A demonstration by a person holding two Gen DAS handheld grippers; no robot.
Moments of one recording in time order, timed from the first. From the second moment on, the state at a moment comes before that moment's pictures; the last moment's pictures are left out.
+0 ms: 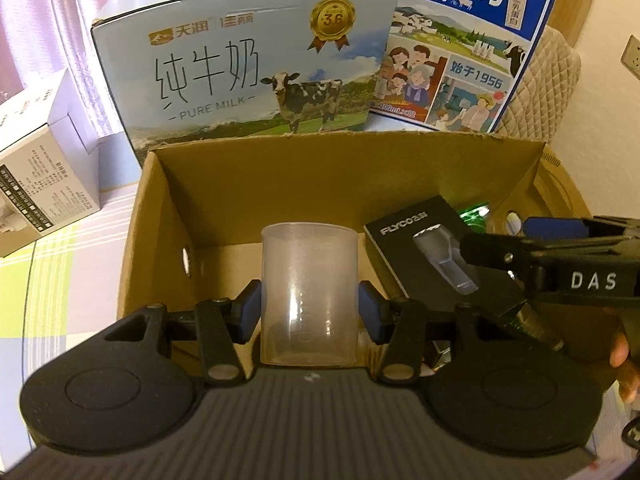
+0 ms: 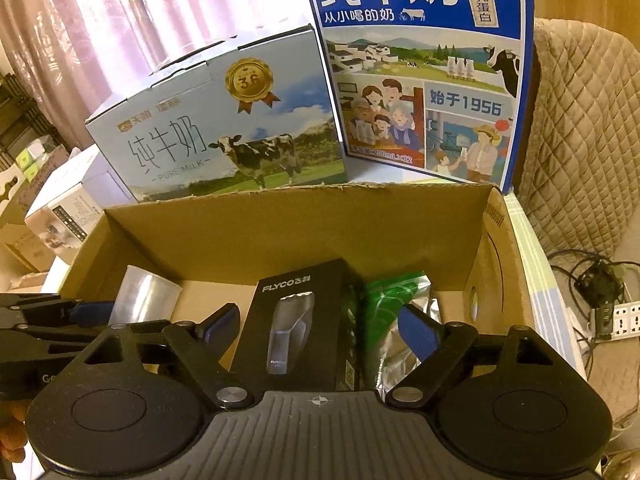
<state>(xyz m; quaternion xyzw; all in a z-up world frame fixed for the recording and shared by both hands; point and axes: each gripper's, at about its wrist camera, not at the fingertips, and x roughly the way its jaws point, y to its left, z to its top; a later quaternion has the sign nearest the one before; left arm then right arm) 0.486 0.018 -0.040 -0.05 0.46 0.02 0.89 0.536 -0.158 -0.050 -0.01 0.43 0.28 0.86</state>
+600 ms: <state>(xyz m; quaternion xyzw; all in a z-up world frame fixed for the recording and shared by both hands) 0.464 0.027 -0.032 -0.05 0.45 0.01 0.89 0.499 -0.168 -0.026 -0.03 0.40 0.31 0.86</state>
